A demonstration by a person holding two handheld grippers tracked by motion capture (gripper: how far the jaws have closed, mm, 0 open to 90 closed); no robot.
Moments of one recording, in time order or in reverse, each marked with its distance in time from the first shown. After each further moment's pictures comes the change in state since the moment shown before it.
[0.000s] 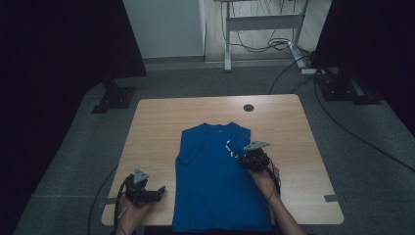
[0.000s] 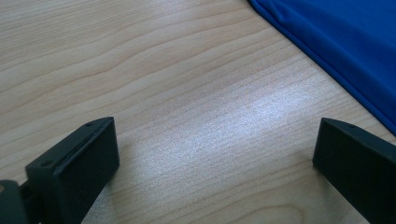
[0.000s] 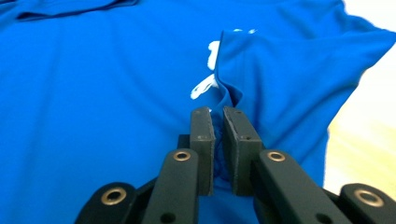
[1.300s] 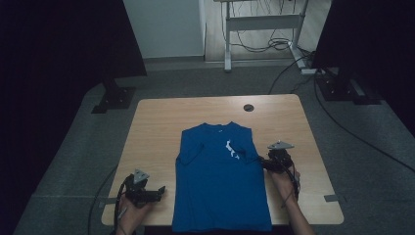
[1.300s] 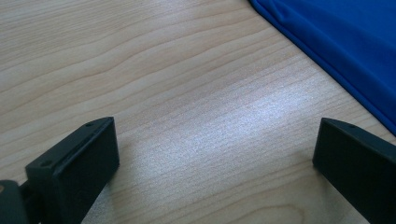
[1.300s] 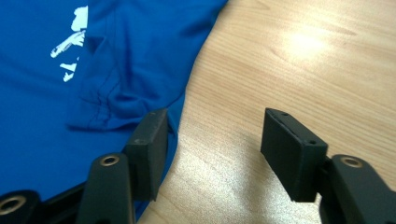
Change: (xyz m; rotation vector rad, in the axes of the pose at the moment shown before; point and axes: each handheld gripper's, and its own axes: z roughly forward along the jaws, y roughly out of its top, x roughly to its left) left arm 0.000 0.000 0.000 0.000 0.000 0.000; right arm -0.052 -0.033 -0.033 -0.009 -0.239 0.117
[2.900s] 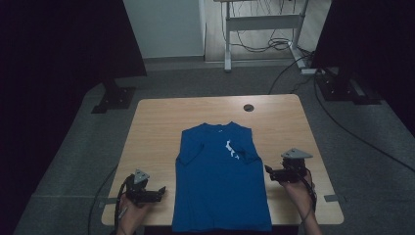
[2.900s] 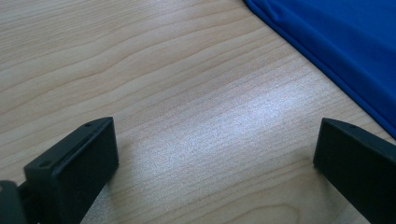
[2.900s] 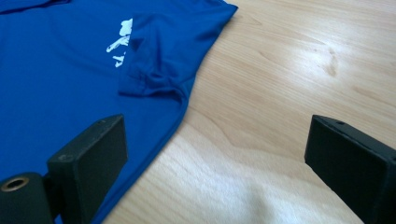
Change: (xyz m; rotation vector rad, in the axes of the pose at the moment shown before) left arm -0.001 0.000 0.000 0.001 -0.010 0.011; right arm -0.009 -0.020 -0.061 -0.074 0.061 -0.026
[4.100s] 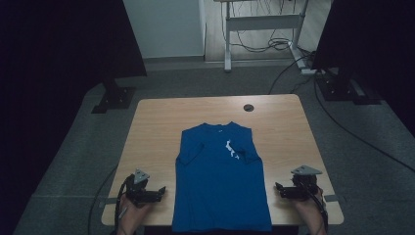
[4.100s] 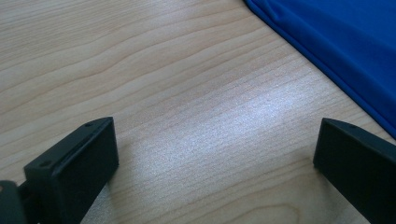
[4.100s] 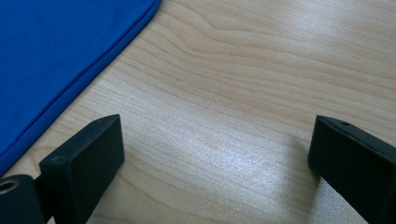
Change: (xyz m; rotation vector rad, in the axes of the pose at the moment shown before) left arm 0.000 0.000 0.000 0.000 0.000 0.000; right arm -0.005 -0.054 -0.018 0.129 -0.043 0.047
